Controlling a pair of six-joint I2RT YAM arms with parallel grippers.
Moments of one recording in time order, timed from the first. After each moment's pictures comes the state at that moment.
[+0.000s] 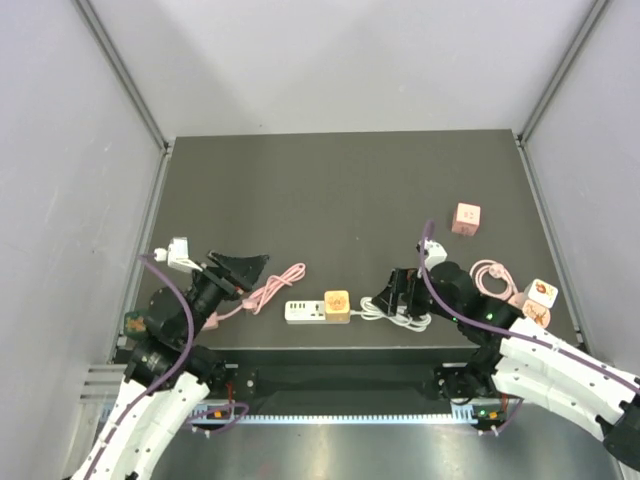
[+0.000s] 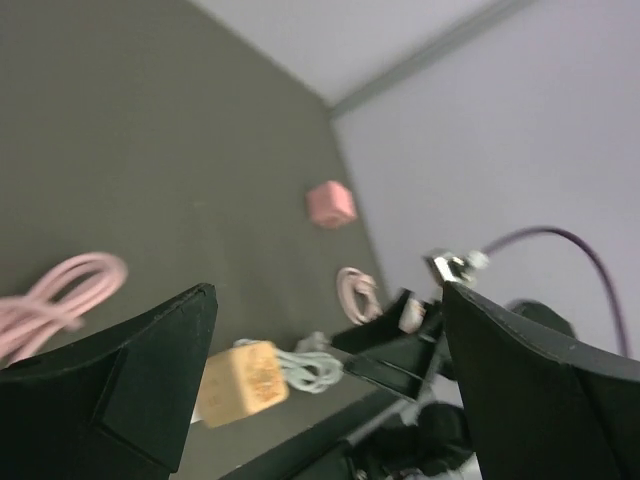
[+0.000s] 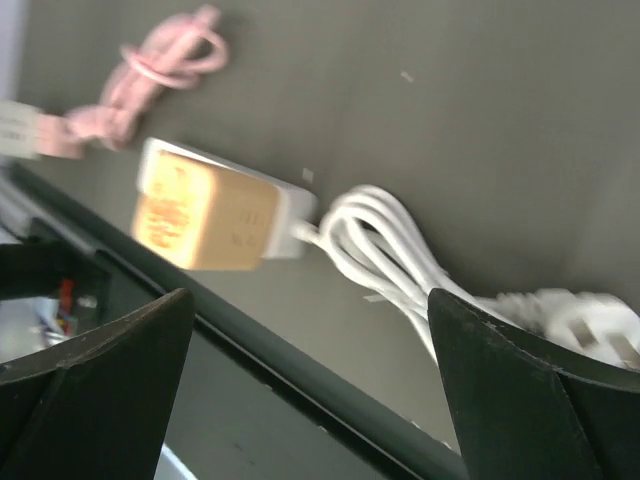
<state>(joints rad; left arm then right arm) -0.45 0.17 0.47 -0.21 0.10 -0.97 0.79 0.67 0.42 -0.26 -0.02 0.69</state>
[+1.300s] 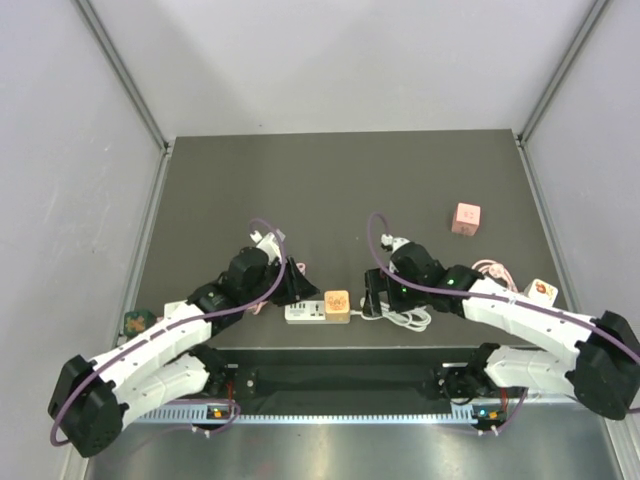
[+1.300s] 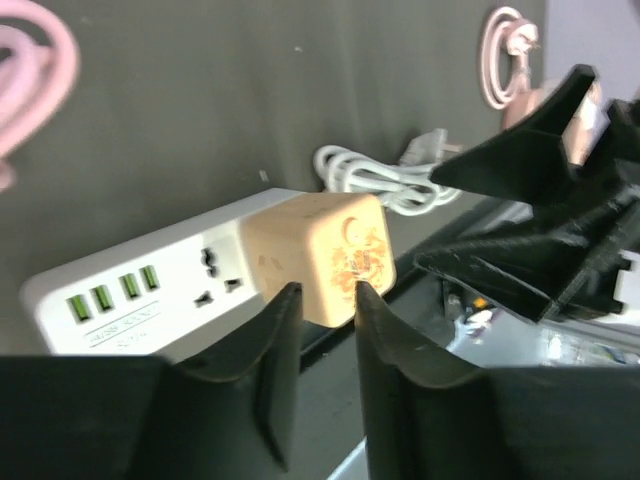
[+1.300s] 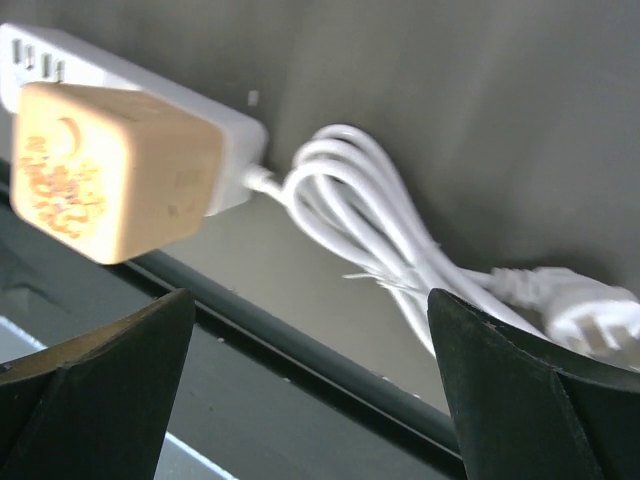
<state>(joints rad) -0.67 0.91 0.51 -0.15 0.26 -0.89 0.81 1.09 0.66 -0.49 -0.05 0.57</state>
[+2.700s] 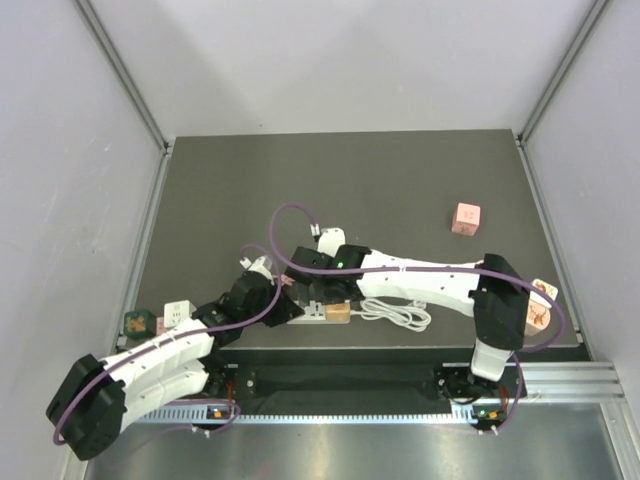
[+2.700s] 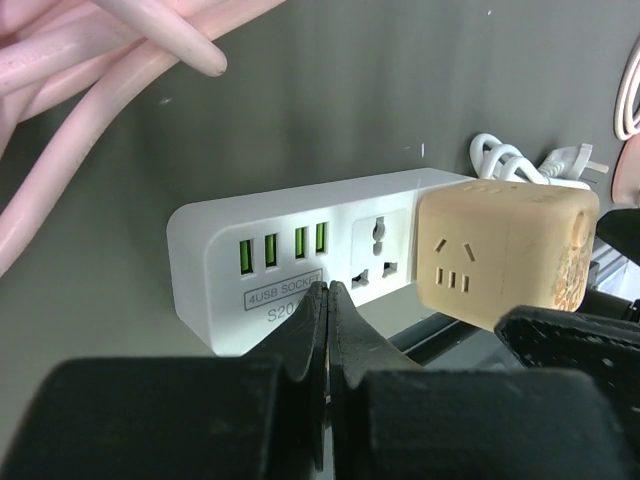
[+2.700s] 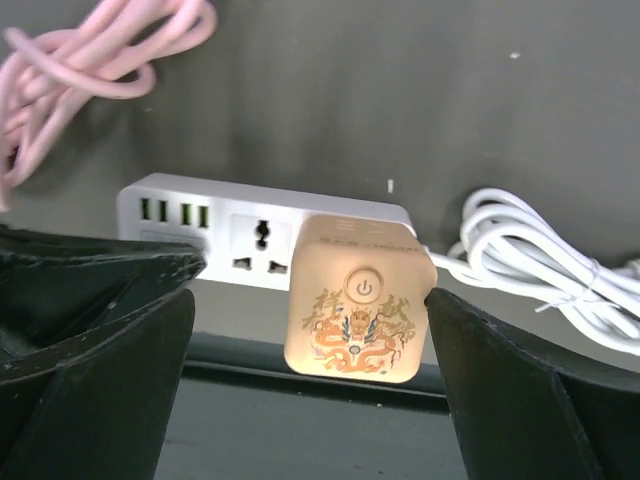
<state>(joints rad) -0.69 0.88 0.27 -0.09 0.11 -0.98 1.21 1.75 1.43 -0.91 0.42 1.01</state>
